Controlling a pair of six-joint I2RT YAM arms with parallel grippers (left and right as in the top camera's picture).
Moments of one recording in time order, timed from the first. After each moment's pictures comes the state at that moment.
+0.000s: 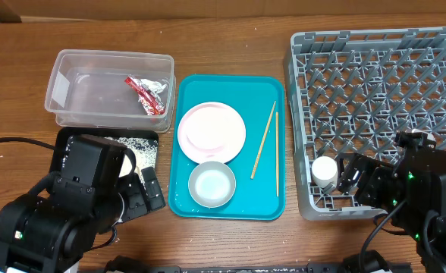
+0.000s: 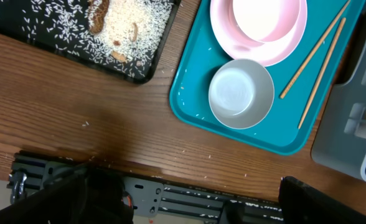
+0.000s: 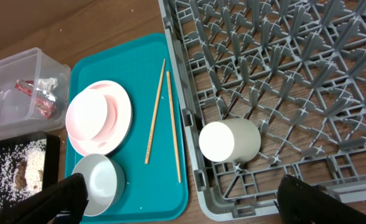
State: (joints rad) left arm -0.33 1.03 1.51 -1.69 -0.02 -0.67; right arm 0.26 0.80 1.28 -1.30 0.04 0.54
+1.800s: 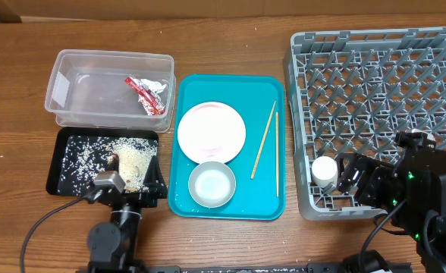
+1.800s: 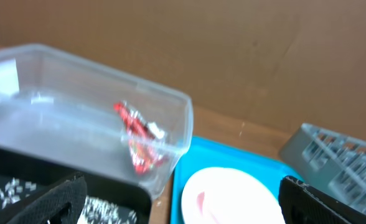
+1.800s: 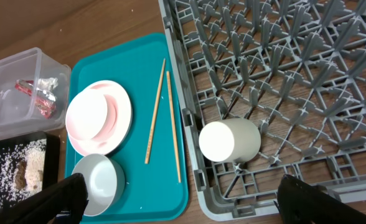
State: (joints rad) left arm -0.08 0.02 0.05 -0.10 -0.02 -0.36; right arm 0.26 0.80 1.28 -1.30 0.04 0.54
